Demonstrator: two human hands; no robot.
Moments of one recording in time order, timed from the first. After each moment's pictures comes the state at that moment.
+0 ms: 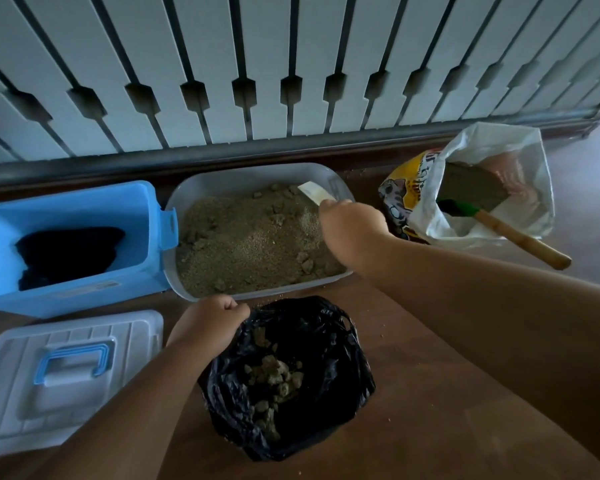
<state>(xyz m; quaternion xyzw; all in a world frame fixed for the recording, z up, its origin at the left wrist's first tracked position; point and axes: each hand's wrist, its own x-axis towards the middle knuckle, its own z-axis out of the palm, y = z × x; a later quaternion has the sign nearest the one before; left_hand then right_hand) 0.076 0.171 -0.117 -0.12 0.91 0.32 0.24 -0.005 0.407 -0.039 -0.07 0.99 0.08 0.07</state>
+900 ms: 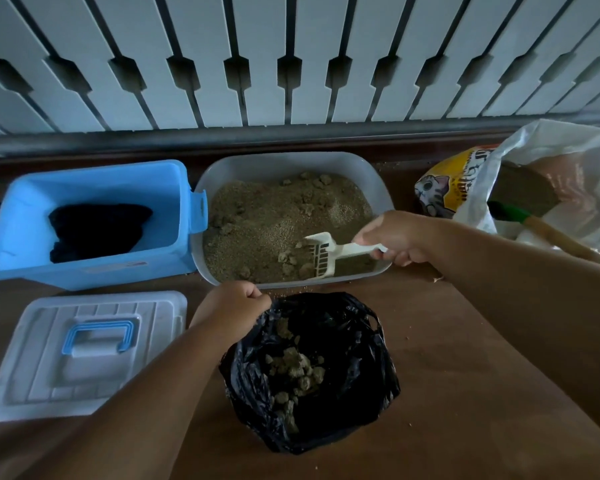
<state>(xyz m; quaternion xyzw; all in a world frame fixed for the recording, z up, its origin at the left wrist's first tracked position) 0.072 0.158 -0.123 -0.11 0.90 0.34 0.25 -0.038 0.440 -0.070 0.19 0.80 -0.40 0.40</state>
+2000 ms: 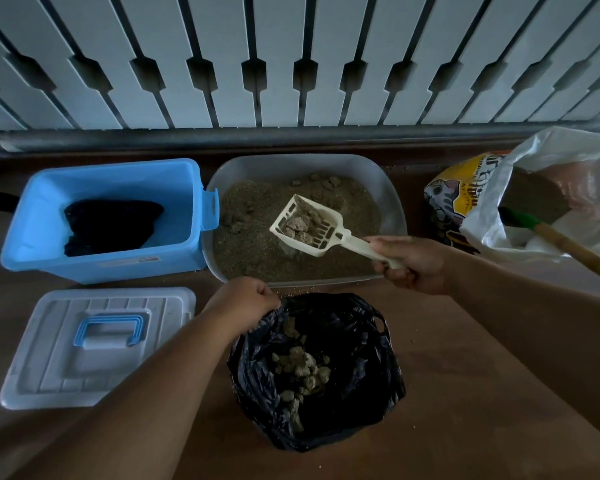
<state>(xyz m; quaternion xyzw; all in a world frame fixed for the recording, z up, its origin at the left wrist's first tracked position) 0.062 0.154 -0.124 -0.10 0.87 0.37 0.30 -0.004 0.463 -0.100 0.15 0.62 -0.65 0.40</state>
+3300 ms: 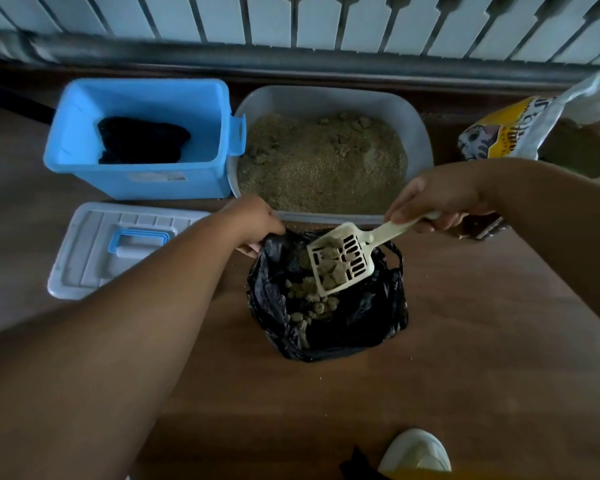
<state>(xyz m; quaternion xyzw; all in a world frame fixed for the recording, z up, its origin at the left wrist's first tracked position) 0.062 0.145 -0.090 -0.16 0.83 0.38 0.36 -0.002 0.439 -0.024 -0.04 0.78 -0.28 0.56</state>
